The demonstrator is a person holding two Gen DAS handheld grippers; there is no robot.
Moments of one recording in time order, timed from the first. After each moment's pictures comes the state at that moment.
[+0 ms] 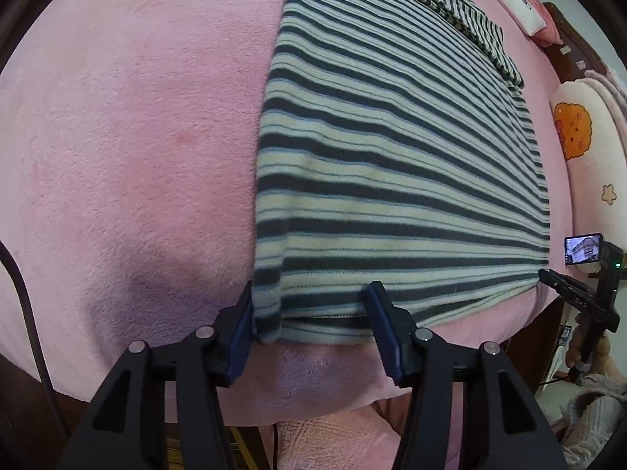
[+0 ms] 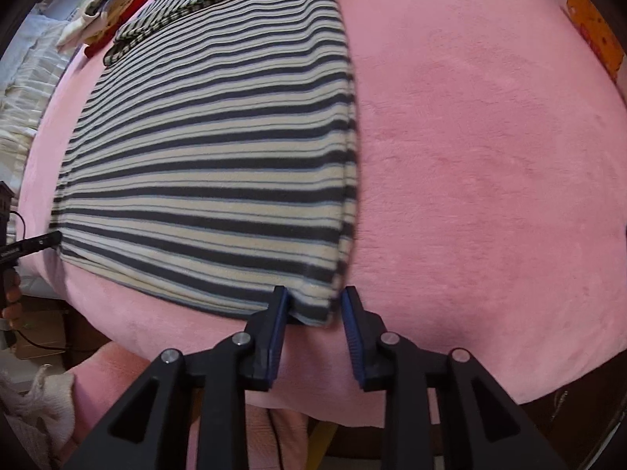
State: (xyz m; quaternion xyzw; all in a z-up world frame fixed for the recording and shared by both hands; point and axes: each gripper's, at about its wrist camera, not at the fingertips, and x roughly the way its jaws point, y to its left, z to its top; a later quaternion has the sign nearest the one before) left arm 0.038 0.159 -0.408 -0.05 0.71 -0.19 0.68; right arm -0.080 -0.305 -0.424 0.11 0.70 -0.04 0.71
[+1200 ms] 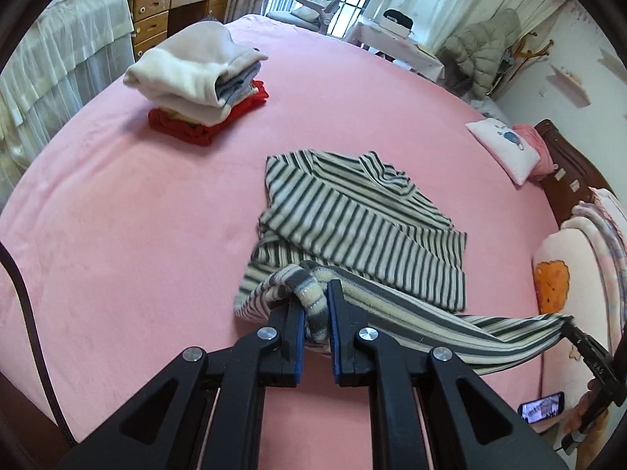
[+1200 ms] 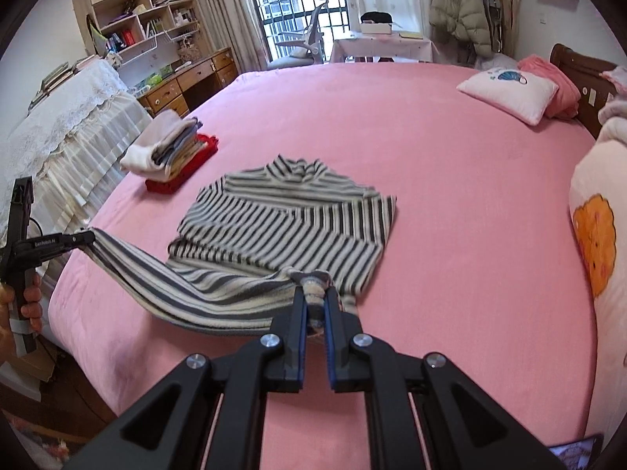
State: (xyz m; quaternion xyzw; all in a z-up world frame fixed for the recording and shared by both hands) left arm 0.205 0.087 -0.191 -0.11 0.52 -0.11 0.84; right arm 0.104 -0.341 -0.217 0.05 0.49 0.02 0.87
